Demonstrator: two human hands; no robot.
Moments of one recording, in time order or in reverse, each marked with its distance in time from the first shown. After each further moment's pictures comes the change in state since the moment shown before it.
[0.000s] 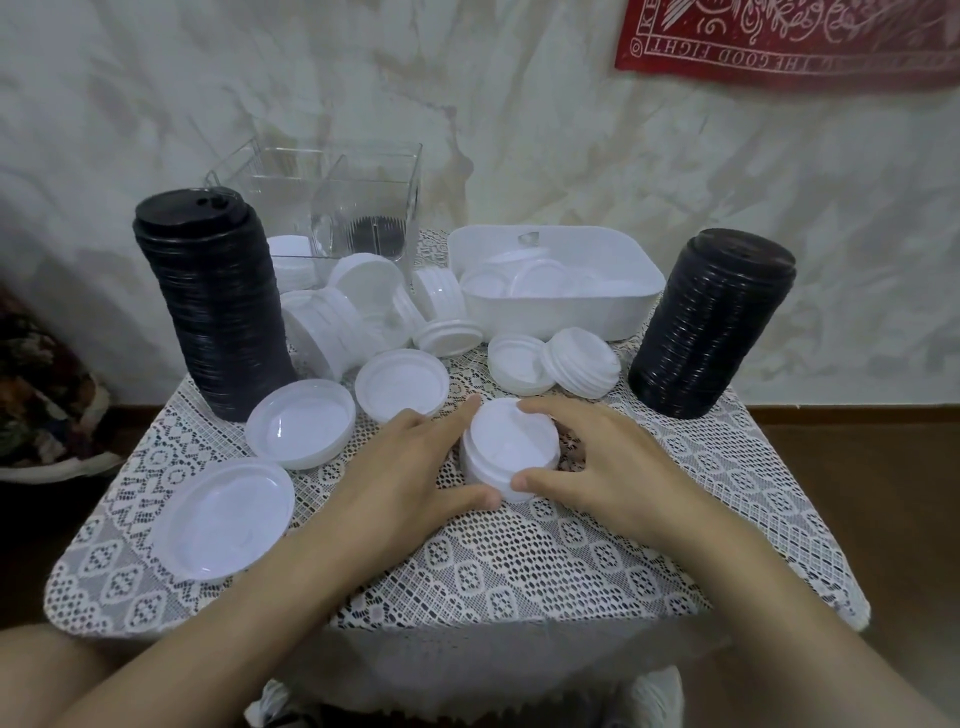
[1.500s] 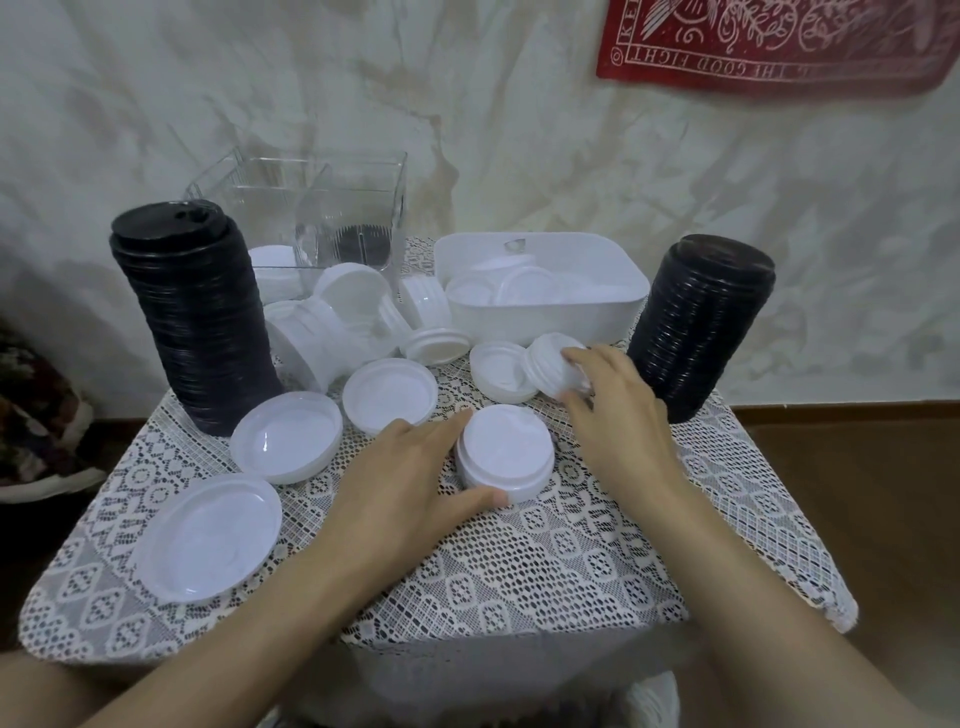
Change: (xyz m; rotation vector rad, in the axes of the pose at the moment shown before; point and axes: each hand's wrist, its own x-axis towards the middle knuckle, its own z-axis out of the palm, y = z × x) left_hand 0.005 0.011 0.008 0.102 0.087 -0.025; right_hand 0.038 0.019 0.003 -0.093 0.393 0.210
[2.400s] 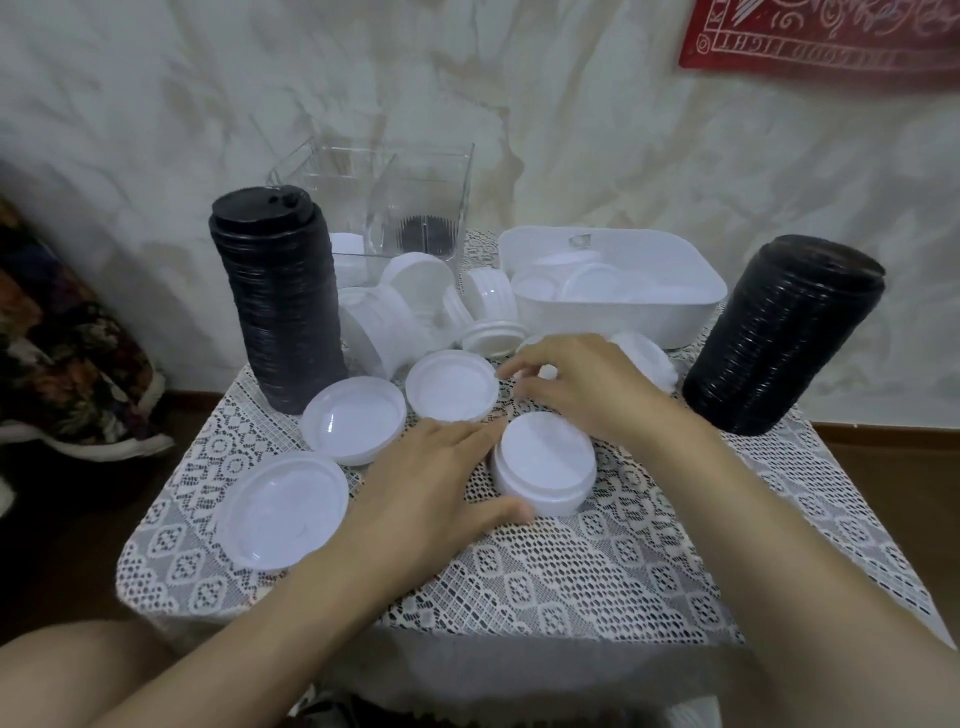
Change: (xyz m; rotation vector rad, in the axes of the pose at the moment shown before) left_hand -0.017 -0.028 -0.009 -0.012 0.016 0.053; right_hand 0.044 -0.064 0.016 0.063 -0.403 -0.371
